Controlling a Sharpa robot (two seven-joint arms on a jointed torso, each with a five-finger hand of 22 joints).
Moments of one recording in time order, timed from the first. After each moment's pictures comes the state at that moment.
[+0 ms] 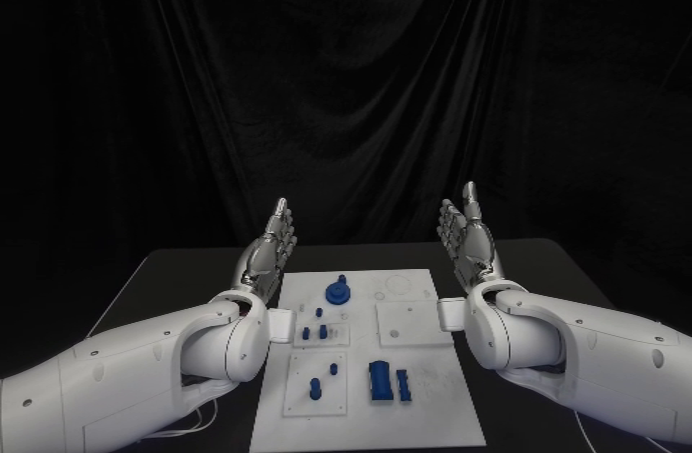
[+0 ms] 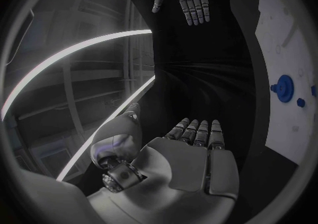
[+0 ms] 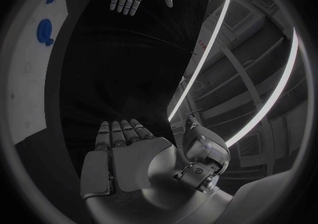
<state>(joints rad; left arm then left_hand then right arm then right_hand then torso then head) 1.05 -0.79 -0.01 1.57 0.01 -0.59 0.56 0.38 0.02 -0.01 0.05 0.13 0.04 0.00 0.00 0.00 0.00 0.01 0.01 0.00 0.00 0.01 0.00 0.00 0.03 0.00 0.03 0.01 0.00 1.05 -0.78 0.00 1.57 -0.02 -0.73 0.54 0.01 0.00 0.00 0.00 0.00 0.00 0.00 0.00 0.00 0.00 0.00 0.00 0.00 0.00 0.01 0.00 0.00 0.01 0.00 0.01 0.00 0.03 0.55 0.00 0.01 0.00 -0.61</state>
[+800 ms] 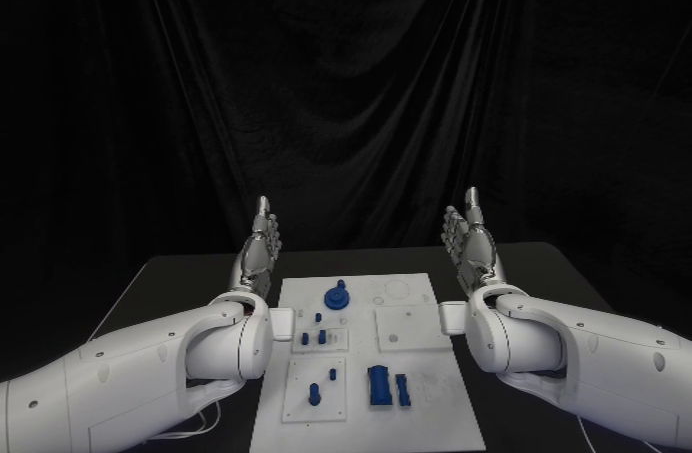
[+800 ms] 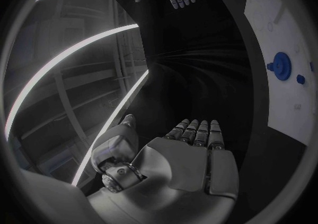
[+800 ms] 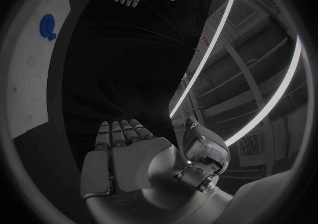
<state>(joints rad) 1.05 -0.78 0.00 1.57 0.01 -0.76 0.51 0.09 0.00 0.00 0.00 0.00 0.01 0.00 0.00 0.00 0.00 0.01 0.01 0.00 0.00 0.01 0.00 0.00 0.01 0.00 0.01 0.01 0.00 1.05 -0.78 0.00 1.57 0.00 -0.76 0.53 0.01 0.00 0.00 0.00 0.00 0.00 0.00 0.00 0.00 0.00 0.00 0.00 0.00 0.00 0.01 0.00 0.00 0.01 0.00 0.01 0.00 0.03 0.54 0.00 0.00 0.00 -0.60</state>
